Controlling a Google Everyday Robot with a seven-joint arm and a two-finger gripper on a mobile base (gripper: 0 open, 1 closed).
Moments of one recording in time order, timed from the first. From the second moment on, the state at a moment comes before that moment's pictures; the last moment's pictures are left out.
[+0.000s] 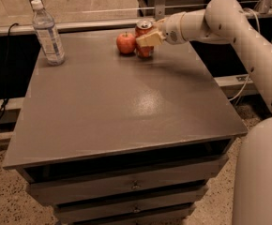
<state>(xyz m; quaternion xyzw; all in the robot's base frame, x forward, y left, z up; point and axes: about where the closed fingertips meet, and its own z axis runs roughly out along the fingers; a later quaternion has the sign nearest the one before) 0.801 -0.070 0.907 -0.44 0.70 0.20 0.53</state>
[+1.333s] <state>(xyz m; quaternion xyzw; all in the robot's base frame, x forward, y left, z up) 0.727 -0.152 0.942 -0.42 0.70 0.21 0.54</state>
